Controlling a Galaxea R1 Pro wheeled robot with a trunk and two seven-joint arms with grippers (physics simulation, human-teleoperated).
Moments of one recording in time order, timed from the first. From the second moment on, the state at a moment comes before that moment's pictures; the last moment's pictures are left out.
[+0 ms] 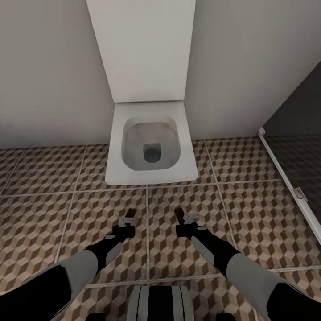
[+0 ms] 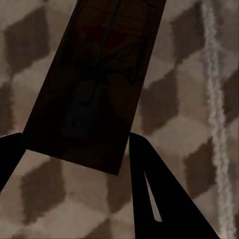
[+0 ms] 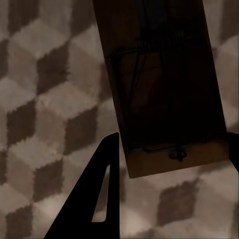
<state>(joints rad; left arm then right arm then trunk) -0.92 -0.06 -1.03 -0.10 1.02 -0.14 0.04 -0.84 -0.01 0.81 -0.54 -0.74 0.24 -0.14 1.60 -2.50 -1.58</state>
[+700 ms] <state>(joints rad) -0.92 -0.06 -1.03 -0.10 1.02 -0.14 0.04 -0.84 -0.01 0.81 -0.54 -0.74 0.14 -0.14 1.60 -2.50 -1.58</state>
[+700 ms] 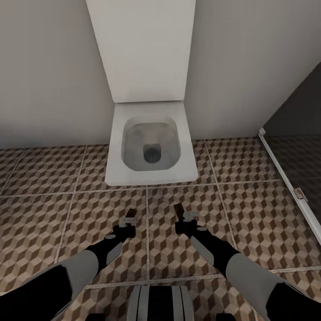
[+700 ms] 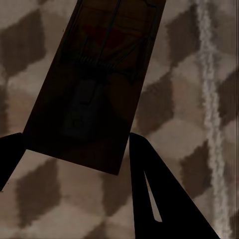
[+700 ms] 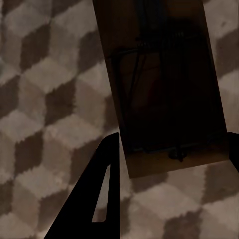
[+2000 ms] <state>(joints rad) -0.92 -0.07 -1.04 -0.10 1.02 -0.14 0.04 -0.84 0.10 0.84 -0.38 -0.63 0.13 -0.13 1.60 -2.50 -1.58</state>
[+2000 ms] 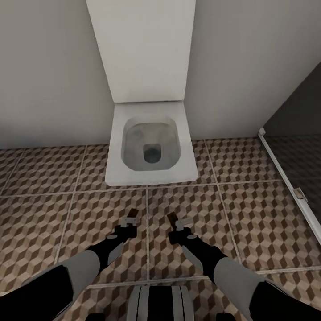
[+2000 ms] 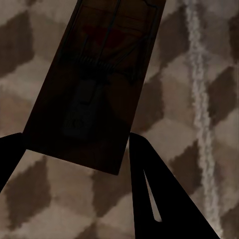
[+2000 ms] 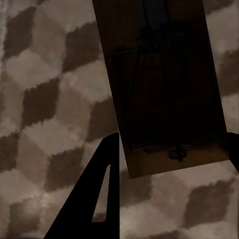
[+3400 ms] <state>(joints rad) -0.90 -0.09 -1.04 -0.10 1.02 -0.14 0.04 -0.84 0.10 0.84 -0.37 -0.61 0.13 -0.13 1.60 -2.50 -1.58</state>
